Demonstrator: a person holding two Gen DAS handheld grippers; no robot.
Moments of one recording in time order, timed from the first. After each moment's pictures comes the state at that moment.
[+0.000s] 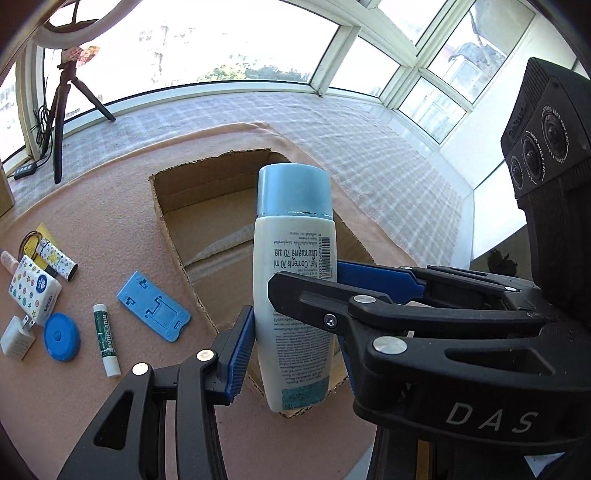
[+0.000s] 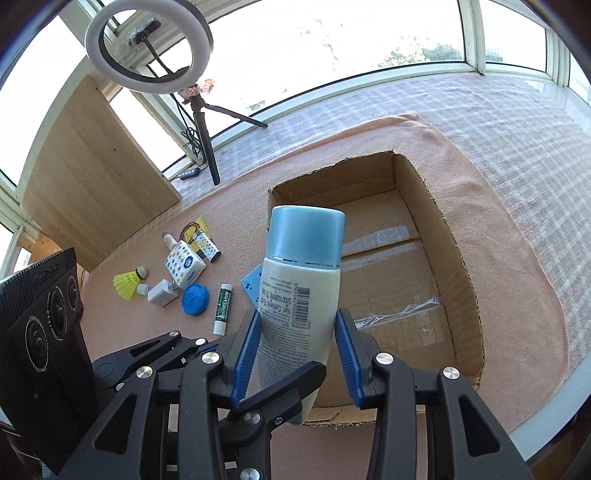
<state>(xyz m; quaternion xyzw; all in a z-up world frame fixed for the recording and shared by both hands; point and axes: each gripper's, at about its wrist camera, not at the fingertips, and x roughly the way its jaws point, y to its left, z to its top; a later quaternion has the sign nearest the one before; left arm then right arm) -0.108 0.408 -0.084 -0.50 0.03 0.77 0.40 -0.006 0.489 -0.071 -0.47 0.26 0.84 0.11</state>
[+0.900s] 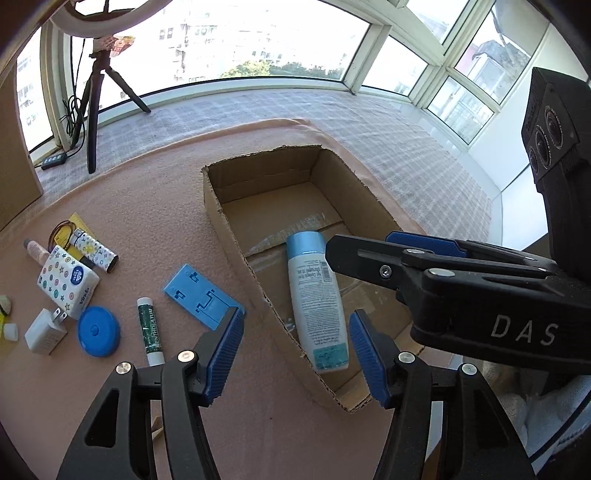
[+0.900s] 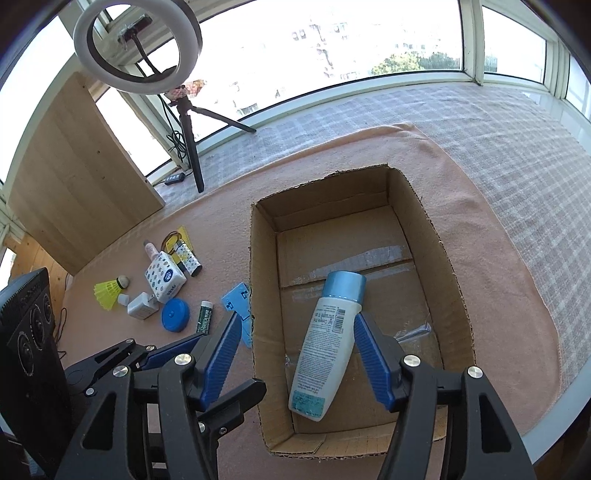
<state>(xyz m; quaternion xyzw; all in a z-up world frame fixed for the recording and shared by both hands) -0.131 0.373 -0.094 -0.51 0.04 0.79 0.35 -0.028 0.496 -0.078 -0.47 0.24 0.84 0.14</state>
